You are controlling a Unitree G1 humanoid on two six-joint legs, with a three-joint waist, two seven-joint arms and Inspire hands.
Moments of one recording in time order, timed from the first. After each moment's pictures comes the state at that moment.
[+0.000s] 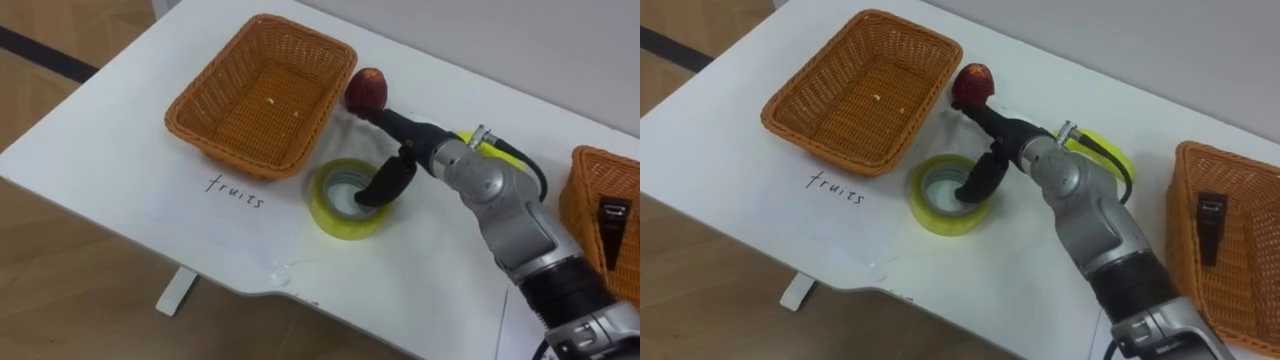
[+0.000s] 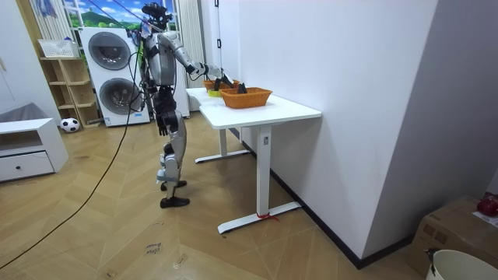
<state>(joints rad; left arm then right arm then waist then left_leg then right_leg) 0.14 0.27 0.04 1.08 -0.16 0.14 0.03 -0.49 -0.37 0.34 0.29 -0.44 0.26 0.41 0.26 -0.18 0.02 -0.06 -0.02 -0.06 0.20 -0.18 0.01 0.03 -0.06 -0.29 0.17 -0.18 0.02</state>
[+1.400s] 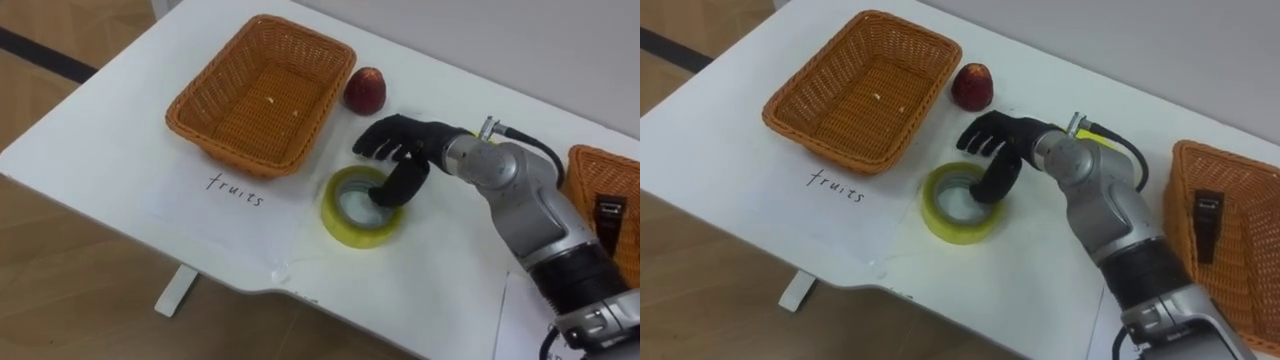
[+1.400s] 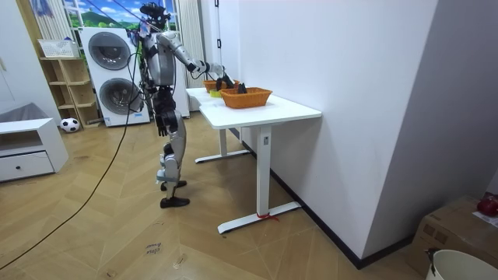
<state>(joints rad) 0.10 0.28 0.01 1.12 -0.16 0.15 0.03 -0.54 -0.38 0.33 0.35 -0.52 0.30 0.54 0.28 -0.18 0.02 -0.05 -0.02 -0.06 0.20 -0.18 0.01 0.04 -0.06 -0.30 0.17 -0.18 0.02</state>
